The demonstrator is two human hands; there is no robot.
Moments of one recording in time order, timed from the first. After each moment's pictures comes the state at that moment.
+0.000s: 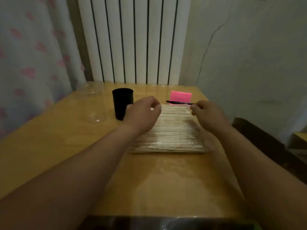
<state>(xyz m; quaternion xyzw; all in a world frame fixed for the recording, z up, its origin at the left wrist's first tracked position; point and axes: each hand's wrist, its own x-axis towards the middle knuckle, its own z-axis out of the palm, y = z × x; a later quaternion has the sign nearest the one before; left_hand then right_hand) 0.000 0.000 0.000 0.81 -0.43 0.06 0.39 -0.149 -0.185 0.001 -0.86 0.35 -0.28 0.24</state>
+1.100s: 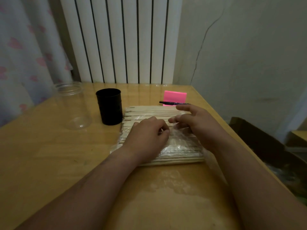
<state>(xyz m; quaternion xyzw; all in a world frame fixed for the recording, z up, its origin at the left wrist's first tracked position) -0.022 -0.028 -0.048 0.79 -0.51 0.05 0.32 -0.149 -0.167 -0.008 -0.74 0.25 -0.25 0.58</state>
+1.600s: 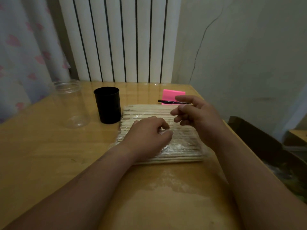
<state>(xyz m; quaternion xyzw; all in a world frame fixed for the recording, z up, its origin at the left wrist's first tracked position) -0.026 -0.024 -0.039 0.78 -0.52 0.01 0.33 -0.154 -0.173 -0.006 -0.72 0.16 -0.32 0.59</state>
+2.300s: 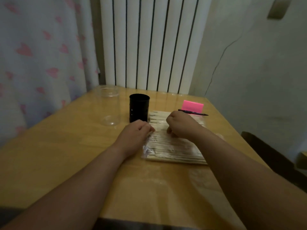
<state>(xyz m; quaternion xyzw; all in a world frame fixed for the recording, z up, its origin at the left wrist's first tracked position) 0.039 0.068 -0.050 0.75 -0.42 -0.07 0.50 -0.065 -0.094 0.014 -0.91 0.28 -0.10 0.29</state>
